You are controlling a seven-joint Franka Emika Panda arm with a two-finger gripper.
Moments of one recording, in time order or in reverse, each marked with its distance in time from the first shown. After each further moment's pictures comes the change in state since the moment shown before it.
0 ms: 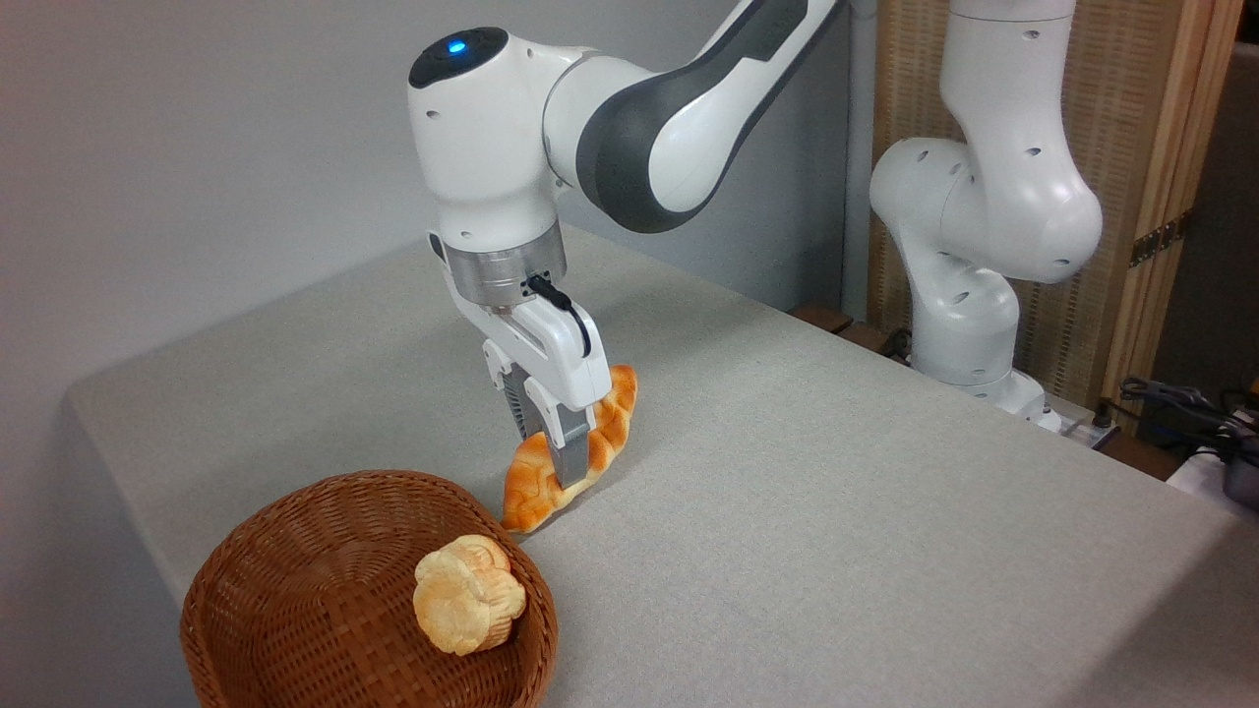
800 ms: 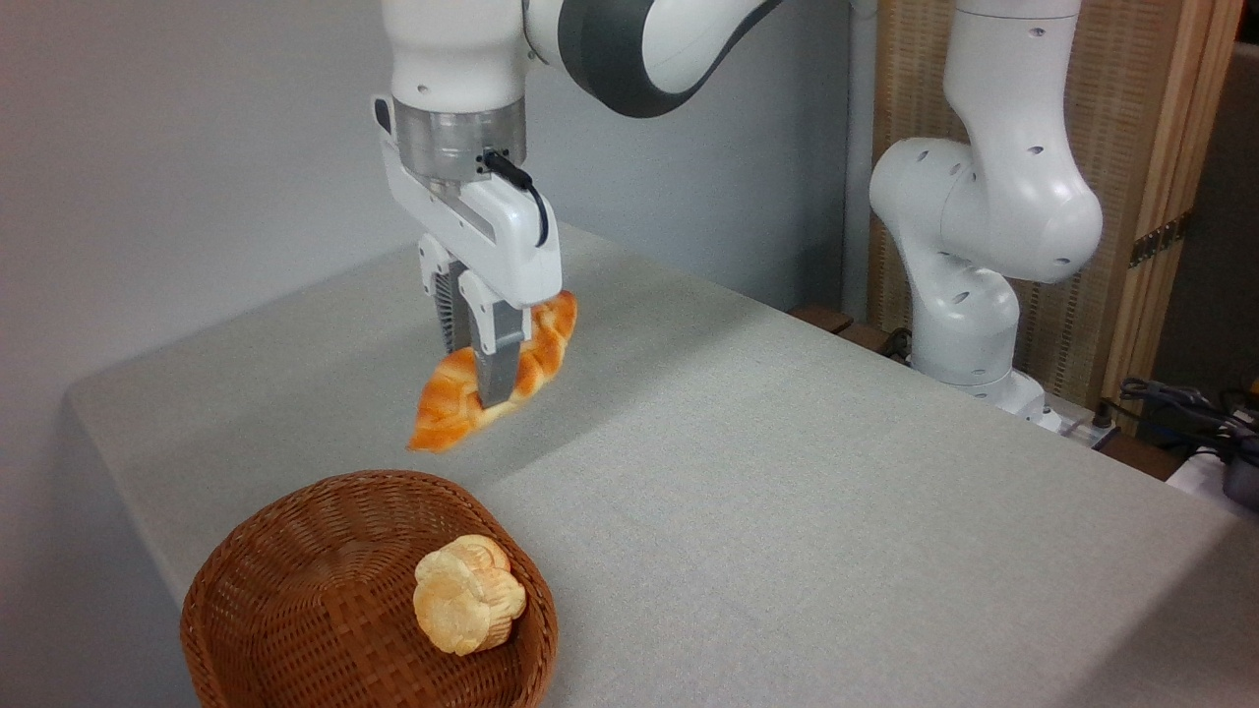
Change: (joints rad) arm 0.004 -0.039 0.011 0.190 -0.075 -0.076 0.005
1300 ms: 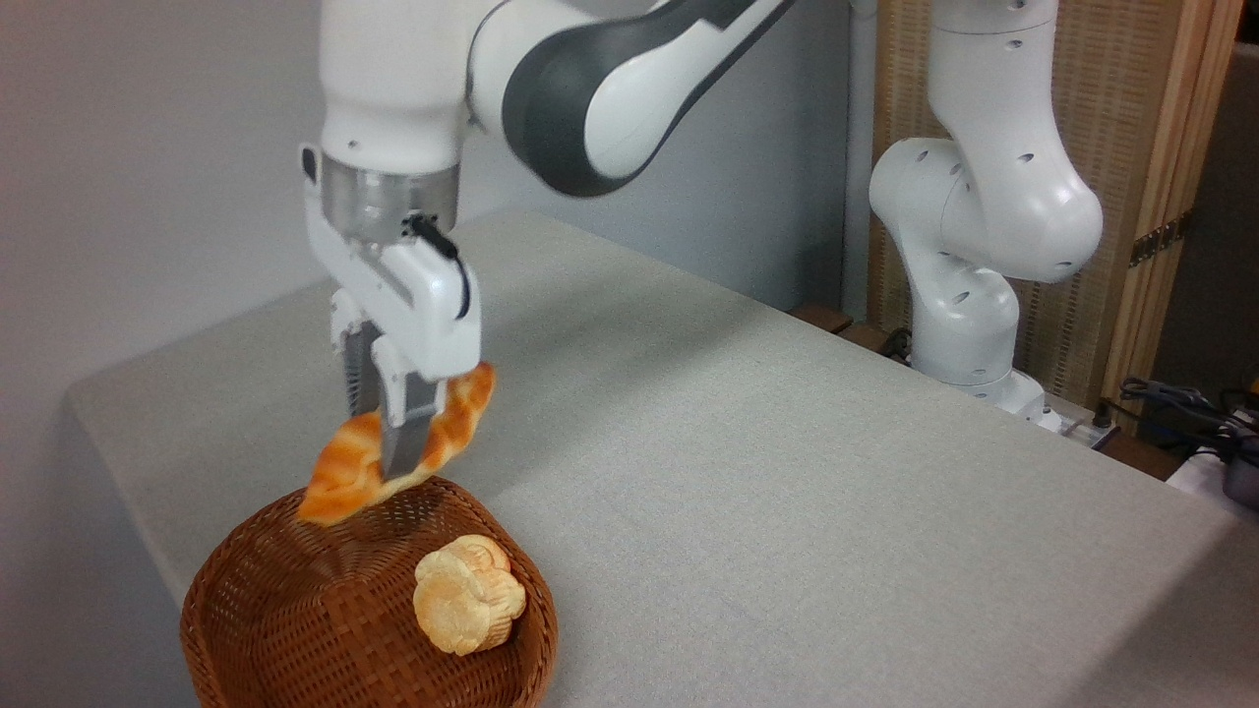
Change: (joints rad) arm 0.007 0.192 0.007 0.119 -0.018 0.224 0.011
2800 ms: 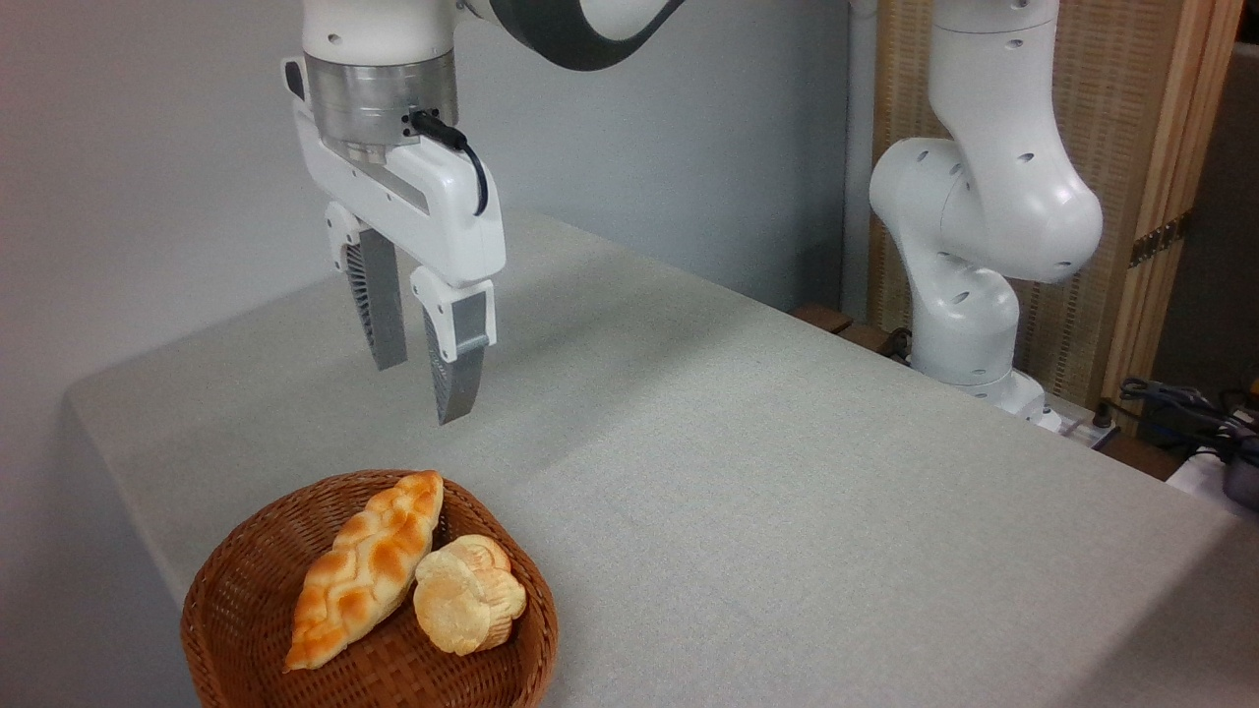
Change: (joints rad) arm -0.006 -0.029 0.034 0.179 0.052 -0.365 -0.073
